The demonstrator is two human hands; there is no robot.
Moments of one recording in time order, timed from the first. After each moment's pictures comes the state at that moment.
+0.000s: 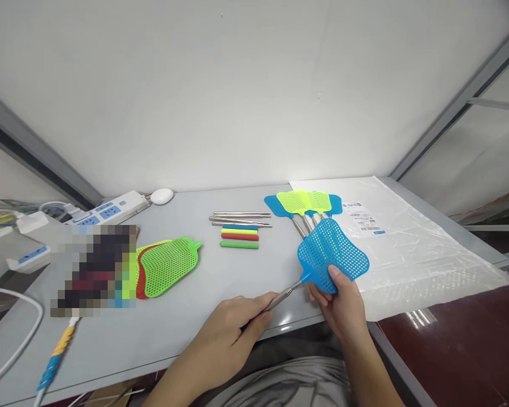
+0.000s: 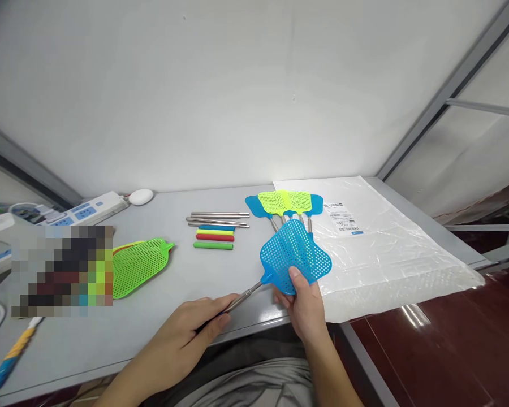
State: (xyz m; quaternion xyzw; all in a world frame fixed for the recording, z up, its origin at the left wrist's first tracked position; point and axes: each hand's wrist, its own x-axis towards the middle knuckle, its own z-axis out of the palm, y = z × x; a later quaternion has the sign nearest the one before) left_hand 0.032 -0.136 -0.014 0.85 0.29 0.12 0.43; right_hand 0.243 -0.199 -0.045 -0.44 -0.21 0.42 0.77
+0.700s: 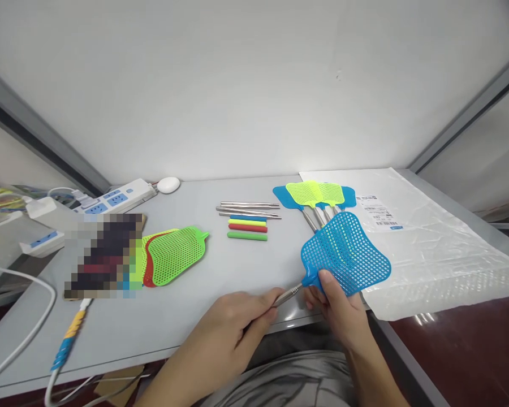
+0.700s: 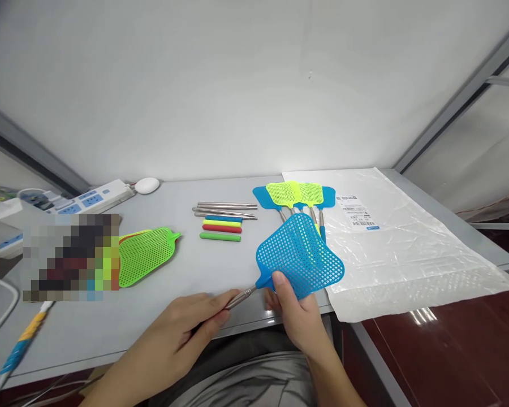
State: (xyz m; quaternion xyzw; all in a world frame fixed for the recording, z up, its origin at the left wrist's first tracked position) left_hand 0.025 -0.140 0.001 0.86 0.28 0.14 0.40; right_hand 0.219 -0.202 -0.045 -0.46 -0.29 0.45 0.71
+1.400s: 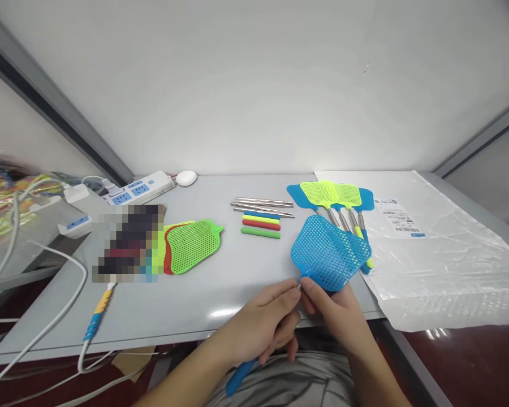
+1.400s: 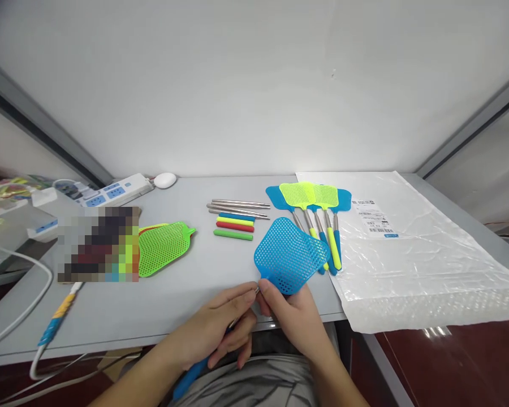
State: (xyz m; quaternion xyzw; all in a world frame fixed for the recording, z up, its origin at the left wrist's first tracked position) left_hand 0.060 -0.145 -0.021 0.45 0.21 0.12 0.86; right_hand 0.214 -0.198 -0.040 -0.55 -0.42 0.46 0.56
